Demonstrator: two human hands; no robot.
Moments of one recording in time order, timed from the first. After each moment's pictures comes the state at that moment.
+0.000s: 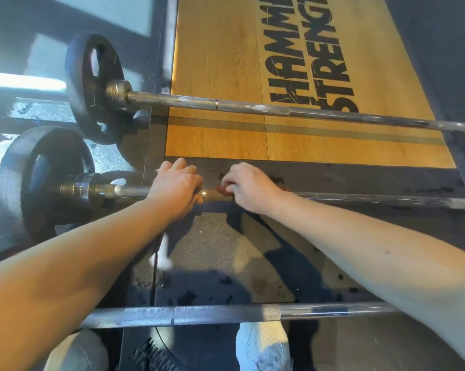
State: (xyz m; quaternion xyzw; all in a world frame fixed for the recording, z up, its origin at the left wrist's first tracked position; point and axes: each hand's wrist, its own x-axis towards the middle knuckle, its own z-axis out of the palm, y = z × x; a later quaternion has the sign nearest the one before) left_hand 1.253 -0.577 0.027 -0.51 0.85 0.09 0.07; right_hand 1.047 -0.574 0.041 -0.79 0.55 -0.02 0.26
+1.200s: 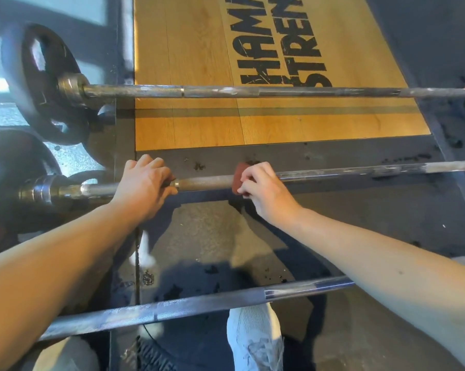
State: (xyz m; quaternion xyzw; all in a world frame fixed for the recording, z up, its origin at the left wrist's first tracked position) left_hand 1.255 -0.568 0.022 -0.52 0.84 0.11 0.01; right_hand 0.955 -0.501 -0.003 -0.83 0.52 -0.16 0.12
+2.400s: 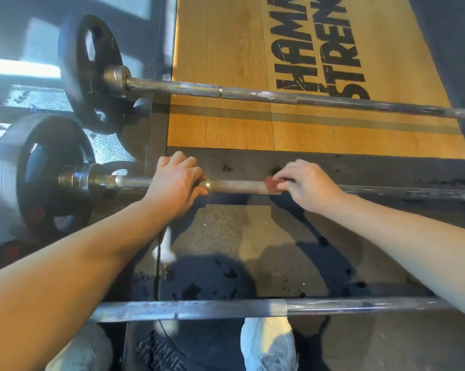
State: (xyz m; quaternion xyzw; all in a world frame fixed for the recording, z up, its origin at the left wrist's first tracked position) left_hand 1.262 -0.568 0.017 -0.52 0.85 0.13 -0.02; right_hand 0.951 -0.548 0.044 -0.77 0.59 -0.04 0.24
